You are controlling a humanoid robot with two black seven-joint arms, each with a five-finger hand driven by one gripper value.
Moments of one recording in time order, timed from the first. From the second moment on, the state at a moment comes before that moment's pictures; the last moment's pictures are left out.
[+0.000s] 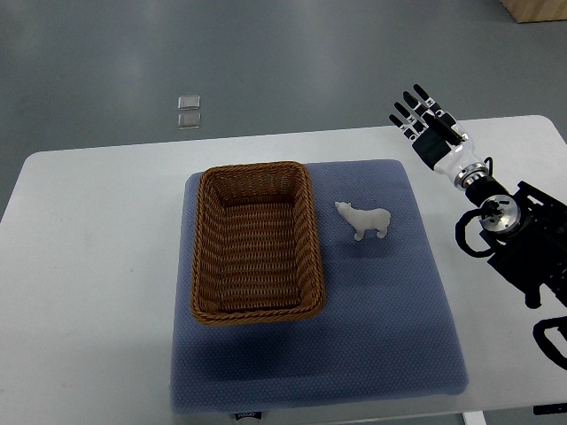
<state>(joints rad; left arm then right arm) -0.04 0.00 -0.18 -0.16 0.03 -0.01 0.14 0.88 -0.07 0.54 0.14 0.37 0.59 0.23</state>
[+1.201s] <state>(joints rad) -0.03 0.00 -0.18 -0.17 0.03 -0.02 0.14 1.38 -0.25 -0.06 0.43 -0.73 0.61 0.20</state>
